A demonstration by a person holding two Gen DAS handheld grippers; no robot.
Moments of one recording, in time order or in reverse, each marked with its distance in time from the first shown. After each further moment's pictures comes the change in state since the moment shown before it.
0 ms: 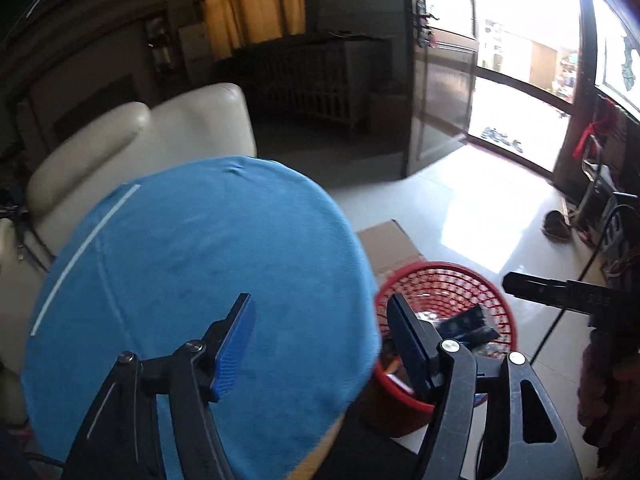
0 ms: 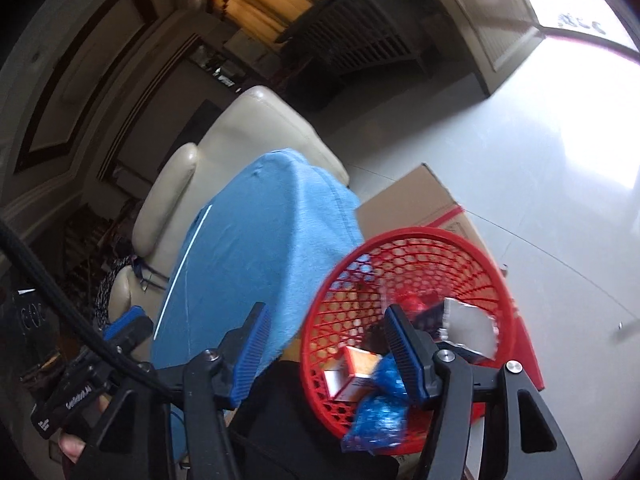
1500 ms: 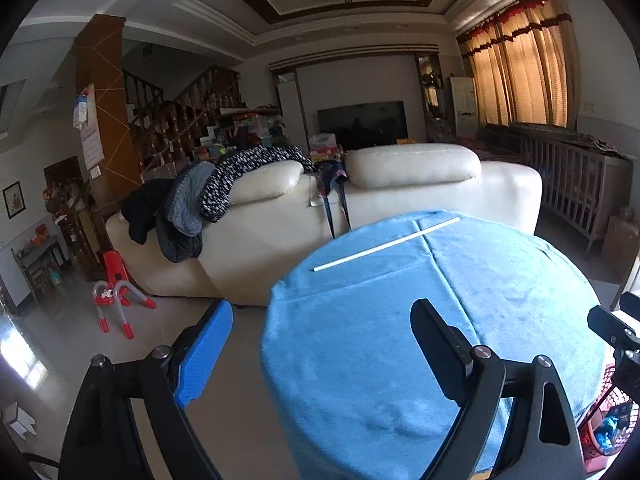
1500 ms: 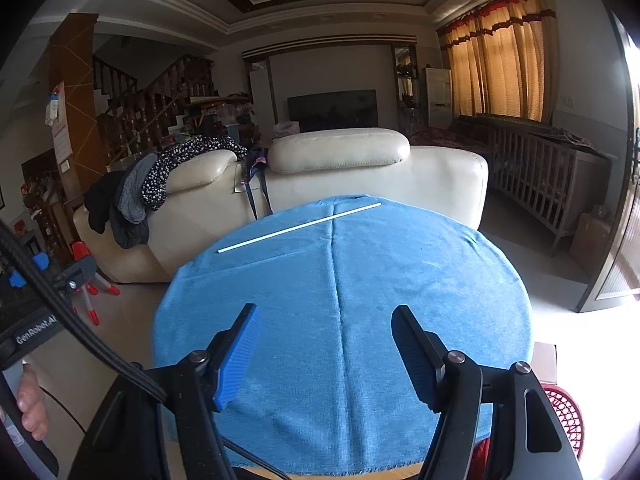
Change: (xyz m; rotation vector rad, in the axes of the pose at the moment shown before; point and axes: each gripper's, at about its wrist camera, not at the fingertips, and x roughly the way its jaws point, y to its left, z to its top) left arm -0.216 0.233 -0.136 -0.506 -0.183 0.768; right arm 0.028 0.403 -0.153 -0.831 -0.112 0.043
